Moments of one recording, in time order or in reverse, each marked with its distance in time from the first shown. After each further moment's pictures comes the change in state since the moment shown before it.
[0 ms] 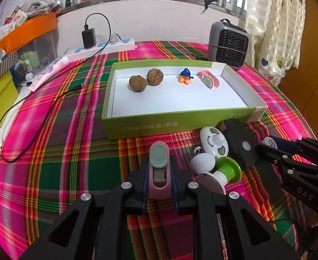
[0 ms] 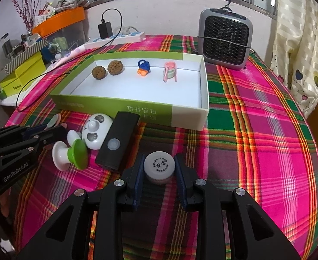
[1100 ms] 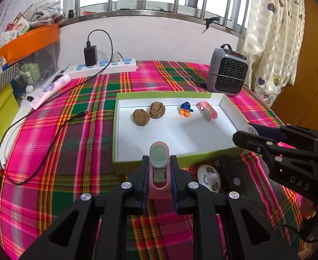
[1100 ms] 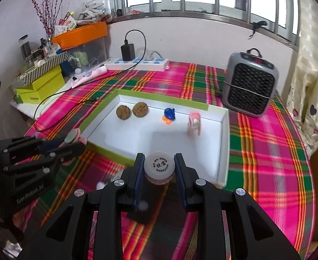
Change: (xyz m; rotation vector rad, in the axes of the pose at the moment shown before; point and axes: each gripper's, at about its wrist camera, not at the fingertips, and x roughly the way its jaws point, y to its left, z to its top) left arm -0.015 0.014 0.036 -0.035 -0.076 -0.038; right arm -0.005 0.021 0.067 -0.098 -0.078 0.114
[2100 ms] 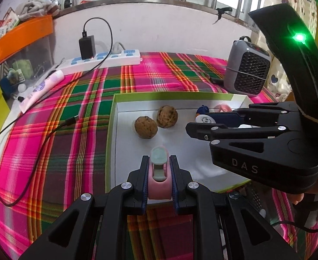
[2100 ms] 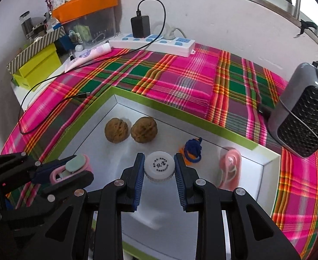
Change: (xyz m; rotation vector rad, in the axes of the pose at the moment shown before) left arm 0.058 0.008 0.025 -0.012 0.060 0.037; right arm 0.105 0.004 0.057 -0.127 0.178 0.073
